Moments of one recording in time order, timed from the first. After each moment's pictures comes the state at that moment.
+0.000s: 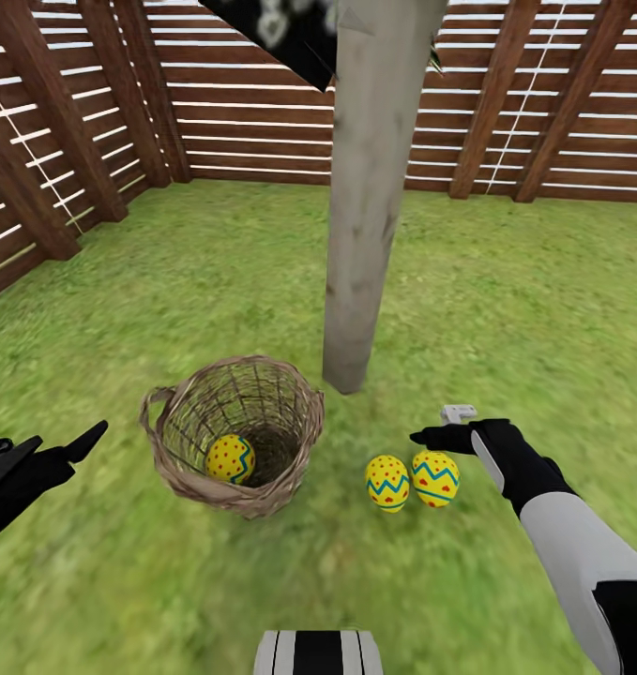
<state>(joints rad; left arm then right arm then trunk) -0.34 0.32 0.51 -1.35 0.82 0.88 -1.53 -0.92 -0.17 0.06 -0.66 -0.06 0.64 0.30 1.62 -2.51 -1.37</state>
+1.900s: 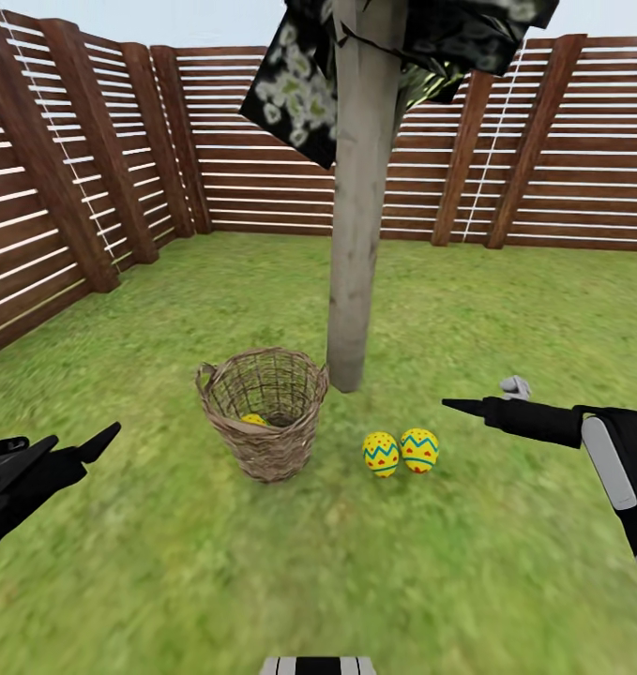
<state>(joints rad) -0.34 0.32 0.47 -1.36 0.82 0.90 -1.50 -0.70 -0.40 -0.13 -1.27 -0.42 1.01 0.80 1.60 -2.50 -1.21</state>
